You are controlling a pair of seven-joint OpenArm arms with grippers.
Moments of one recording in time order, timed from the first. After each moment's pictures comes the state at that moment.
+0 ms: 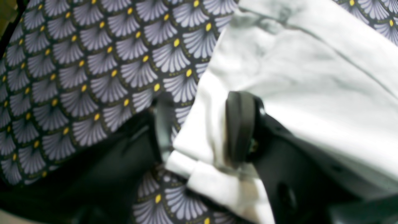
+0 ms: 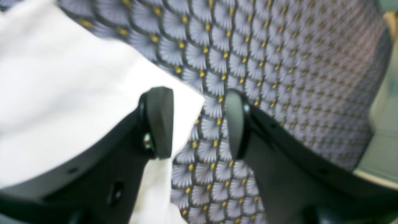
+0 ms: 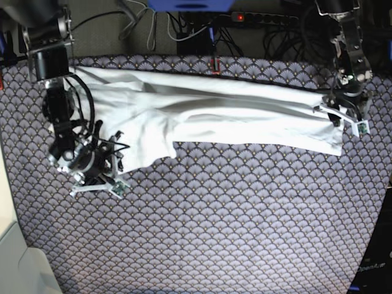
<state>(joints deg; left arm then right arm) 11.6 -12.5 -22.3 82.5 -9.4 -4.0 26.2 14.0 17.8 -8.6 81.2 -10.0 40.1 -40.6</state>
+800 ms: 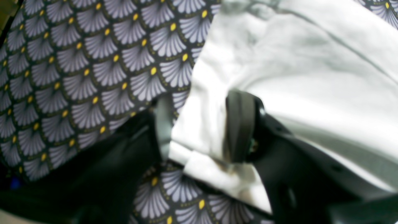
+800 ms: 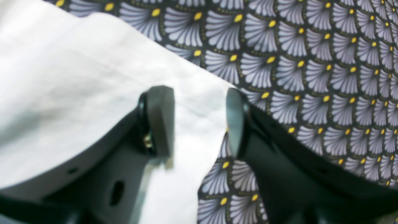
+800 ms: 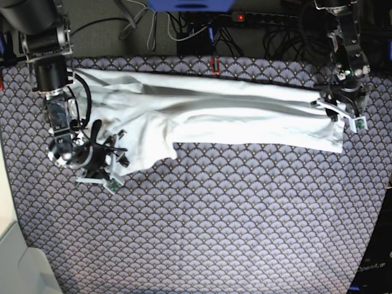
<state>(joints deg) 13.3 -11.3 -22.3 86.3 -8.6 -3.6 29.0 16.7 18.0 -8.2 63.1 -7.8 39.9 -24.7</state>
